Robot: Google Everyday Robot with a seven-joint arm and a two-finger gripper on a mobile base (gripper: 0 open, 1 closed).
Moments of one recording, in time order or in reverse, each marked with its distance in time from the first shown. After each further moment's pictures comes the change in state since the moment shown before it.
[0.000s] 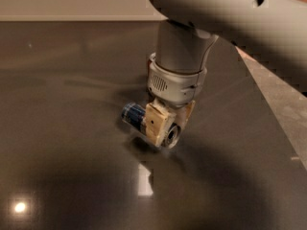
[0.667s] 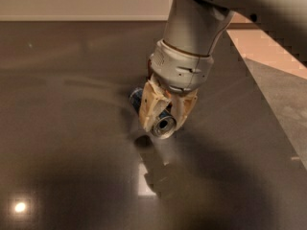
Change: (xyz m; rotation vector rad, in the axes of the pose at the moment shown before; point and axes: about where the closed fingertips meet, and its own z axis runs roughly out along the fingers) arm 0.011 -0.011 -0.025 0.154 0.033 0.366
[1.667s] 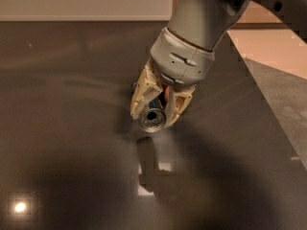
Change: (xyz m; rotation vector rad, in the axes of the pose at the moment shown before) arm 0.005 -0.023 -0.016 0.144 0.052 0.281
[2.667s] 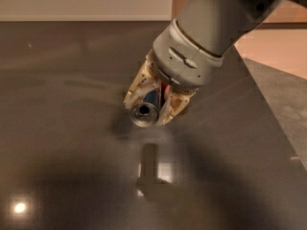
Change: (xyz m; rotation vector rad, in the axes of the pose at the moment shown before) arm -0.009 -0.019 -0.015 0.120 0.151 0.222
